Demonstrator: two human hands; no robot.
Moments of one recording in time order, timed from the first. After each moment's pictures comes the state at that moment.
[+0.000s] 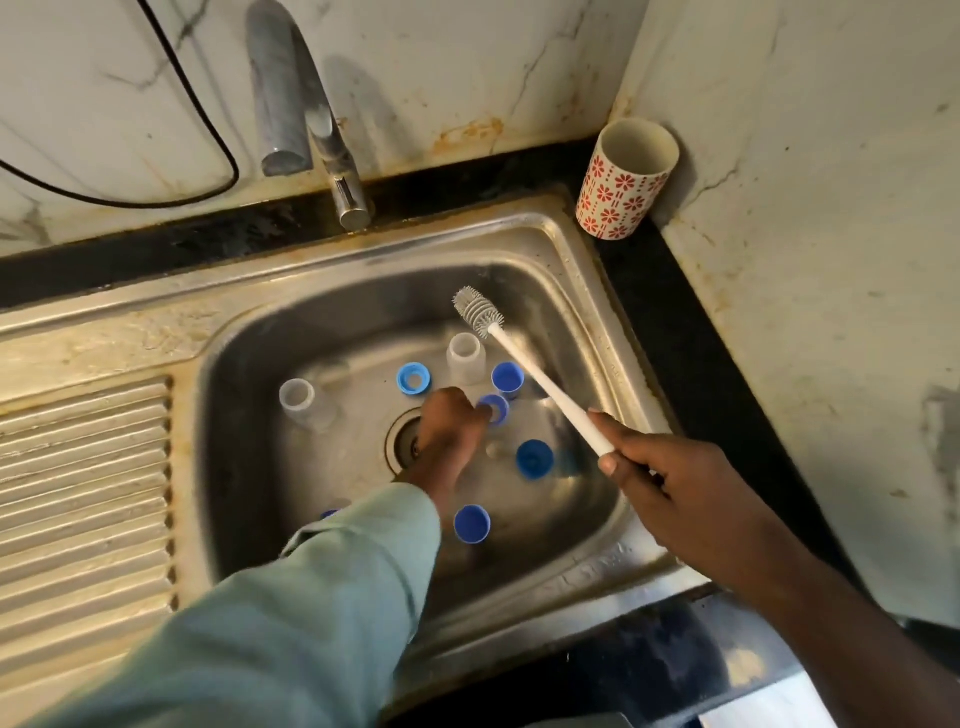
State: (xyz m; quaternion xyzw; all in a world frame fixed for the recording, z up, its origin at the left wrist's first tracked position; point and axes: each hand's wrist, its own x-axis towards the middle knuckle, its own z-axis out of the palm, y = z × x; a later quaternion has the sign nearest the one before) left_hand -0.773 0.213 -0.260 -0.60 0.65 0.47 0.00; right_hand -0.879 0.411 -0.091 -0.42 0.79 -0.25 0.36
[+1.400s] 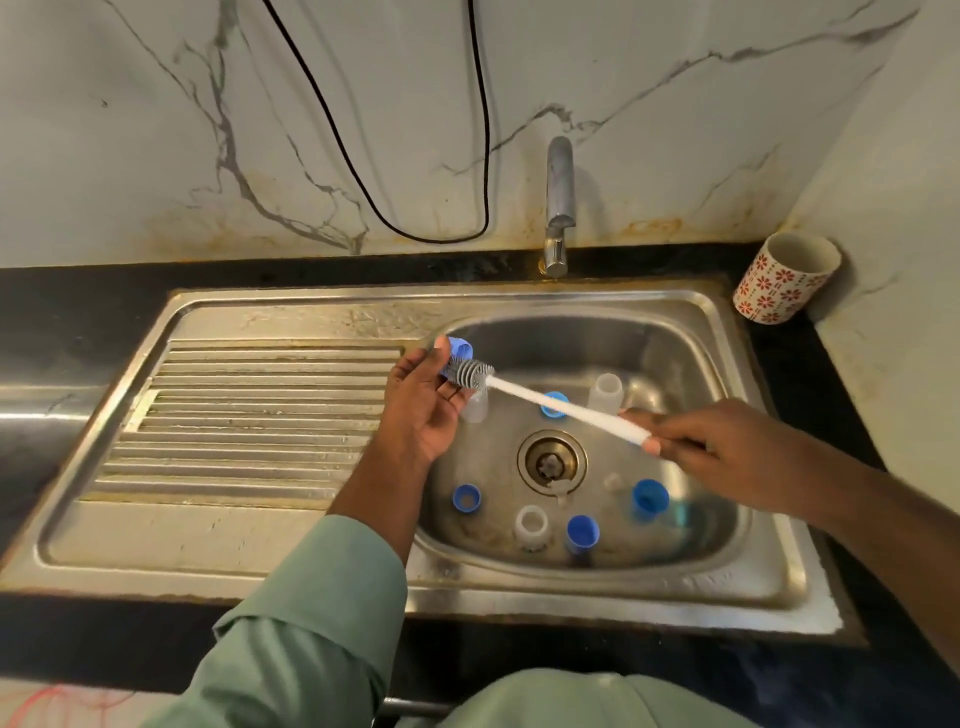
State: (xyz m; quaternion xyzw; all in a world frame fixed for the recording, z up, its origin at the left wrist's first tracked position) left_hand -0.598 0.189 -0.105 -0.42 0.19 0.75 -0.48; right_hand -0.849 0.349 -0.036 -0.66 0.67 -0.10 0.32
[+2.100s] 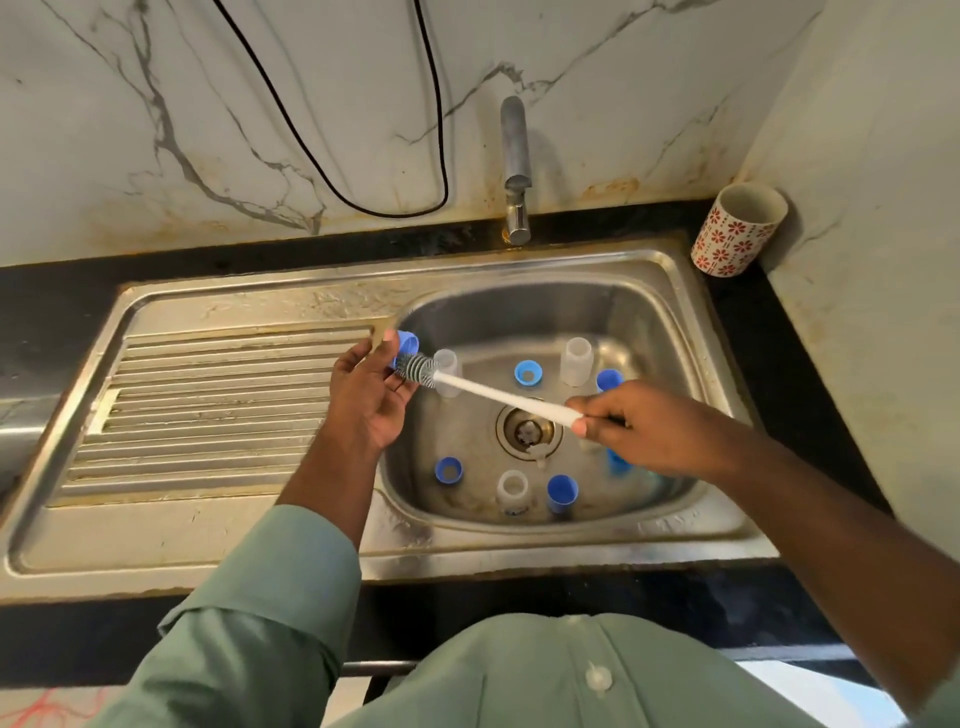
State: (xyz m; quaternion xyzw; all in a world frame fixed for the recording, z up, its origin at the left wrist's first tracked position) left_hand -0.565 0.183 -0.123 -0.45 0.20 0.73 -0.48; right_hand -0.819 0.350 -0.061 -0.61 0.69 -0.11 0.37
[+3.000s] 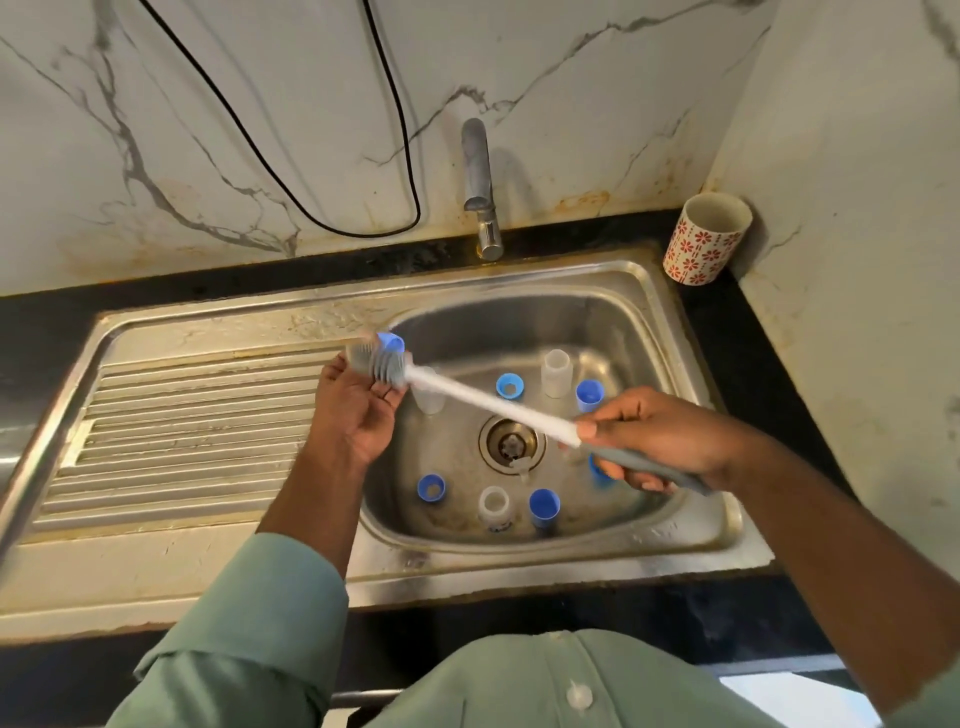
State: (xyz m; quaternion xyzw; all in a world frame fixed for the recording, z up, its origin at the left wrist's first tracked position) left_hand -0.587 0.189 -0.107 -0.42 0.24 0.74 -0.47; right_hand -0.842 0.367 -0.040 -0.40 0.61 -0.28 0.62
